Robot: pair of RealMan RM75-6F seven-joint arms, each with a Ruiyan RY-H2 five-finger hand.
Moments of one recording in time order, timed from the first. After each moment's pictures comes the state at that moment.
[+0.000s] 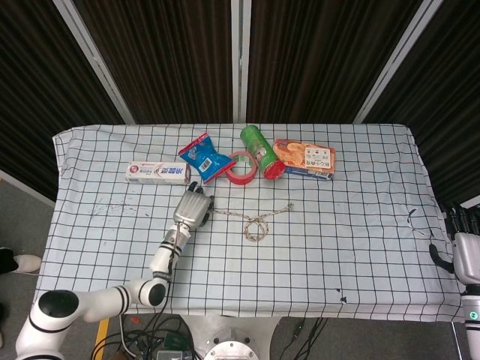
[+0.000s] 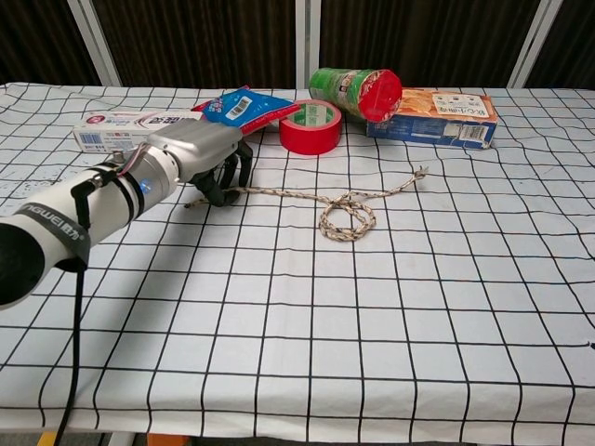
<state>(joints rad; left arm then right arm) -0.90 -1.92 -0.23 -1.07 0.94 0.93 0.56 0.12 -1.09 0.14 -1.53 -1.30 1.35 0.01</state>
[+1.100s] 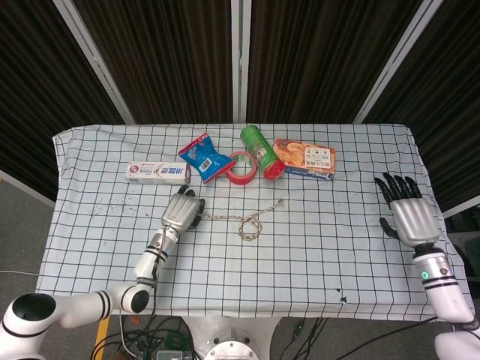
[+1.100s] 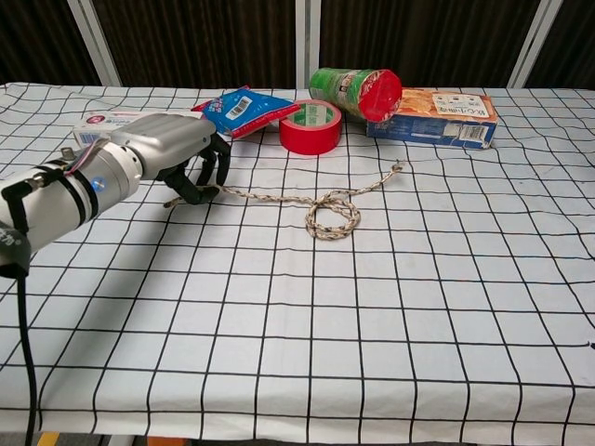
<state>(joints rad) -0.82 -1.82 -0.20 -1.20 1.03 0.97 0.47 0.40 -1.08 0.20 -1.65 -1.29 1.08 -0.28</state>
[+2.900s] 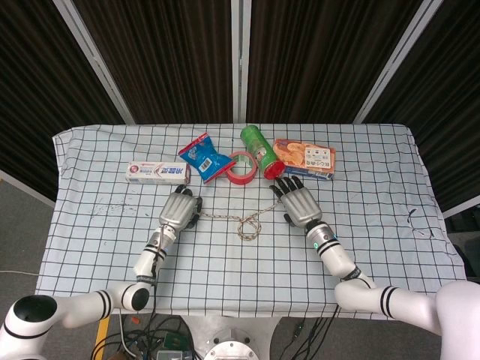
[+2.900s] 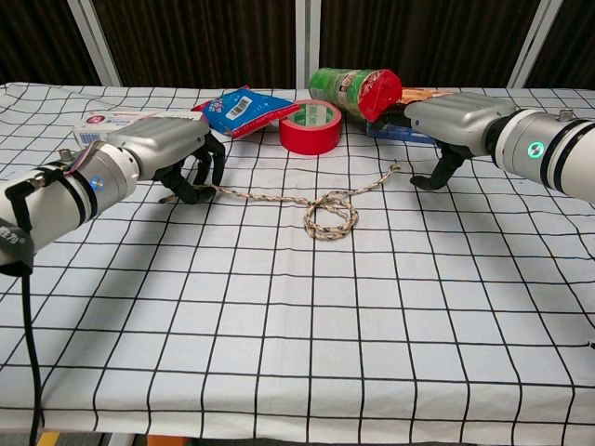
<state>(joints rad) -0.80 -1.83 -0.21 -1.16 1.03 0.94 0.42 0.84 -1.59 0.17 -1.33 -0.99 0.85 -0.49</state>
